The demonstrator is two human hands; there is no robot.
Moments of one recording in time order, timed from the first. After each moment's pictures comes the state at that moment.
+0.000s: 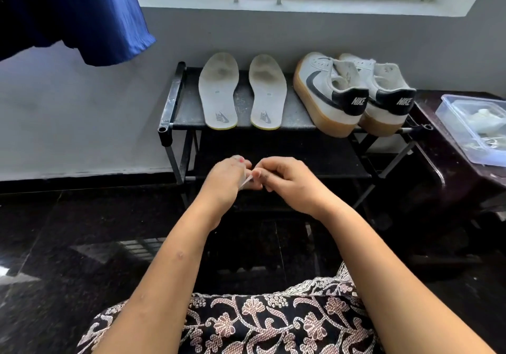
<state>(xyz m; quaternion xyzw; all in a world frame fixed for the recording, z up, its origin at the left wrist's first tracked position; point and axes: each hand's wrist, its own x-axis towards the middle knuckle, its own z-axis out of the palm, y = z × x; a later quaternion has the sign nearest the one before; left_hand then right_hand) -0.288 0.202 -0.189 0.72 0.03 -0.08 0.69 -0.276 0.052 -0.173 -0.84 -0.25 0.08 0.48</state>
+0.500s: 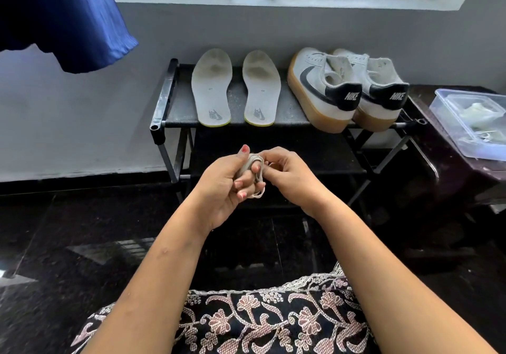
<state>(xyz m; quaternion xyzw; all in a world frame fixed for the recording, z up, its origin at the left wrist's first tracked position) -0.298 0.191 -0.171 0.52 -0.01 -0.19 0.83 -0.269 0.048 -0.186 -0.82 -0.16 0.08 0.54</state>
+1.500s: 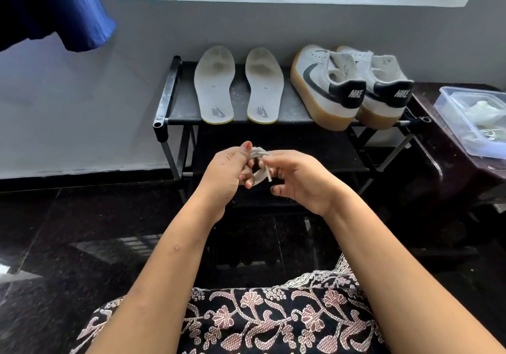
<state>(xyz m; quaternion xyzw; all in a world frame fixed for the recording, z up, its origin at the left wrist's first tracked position) -0.290 0.194 -0.181 0.68 -0.01 -0.06 0.73 -0.272 0.042 -0.170 -0.68 -0.08 0.28 0.68</state>
